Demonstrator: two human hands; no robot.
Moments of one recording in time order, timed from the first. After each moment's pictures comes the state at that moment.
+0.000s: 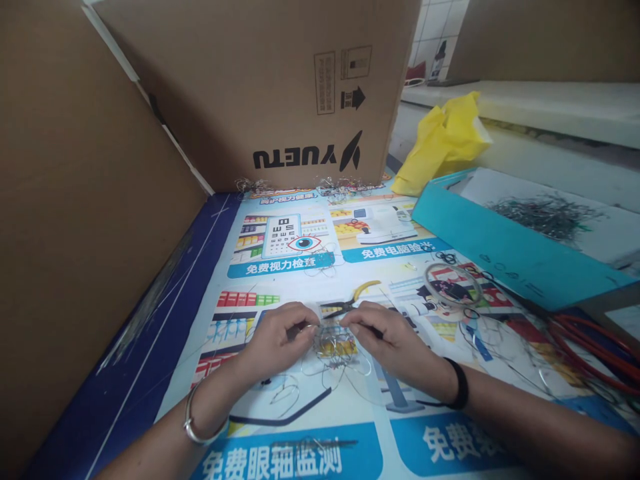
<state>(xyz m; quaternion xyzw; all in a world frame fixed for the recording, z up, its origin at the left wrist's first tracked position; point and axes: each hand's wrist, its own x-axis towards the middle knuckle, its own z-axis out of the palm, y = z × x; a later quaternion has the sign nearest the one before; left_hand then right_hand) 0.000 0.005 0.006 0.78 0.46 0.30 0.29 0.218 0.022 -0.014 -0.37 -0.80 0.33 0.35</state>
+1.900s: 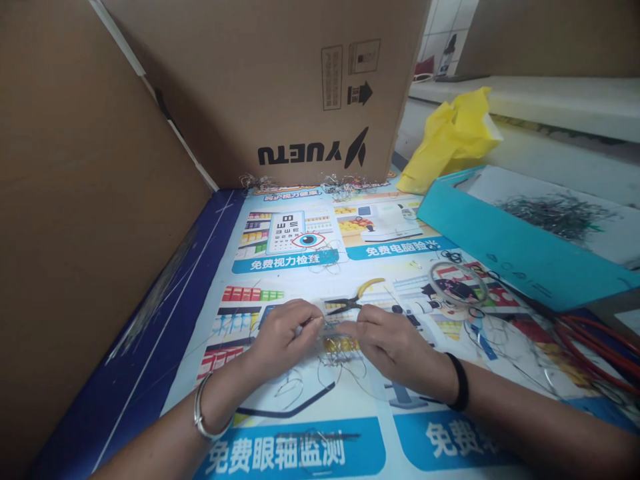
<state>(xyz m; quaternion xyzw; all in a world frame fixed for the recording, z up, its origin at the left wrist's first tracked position) 0.004 0.000 0.006 0.82 0.44 0.33 0.19 0.223 0.020 -0.017 -0.23 -0.90 0.15 0.34</state>
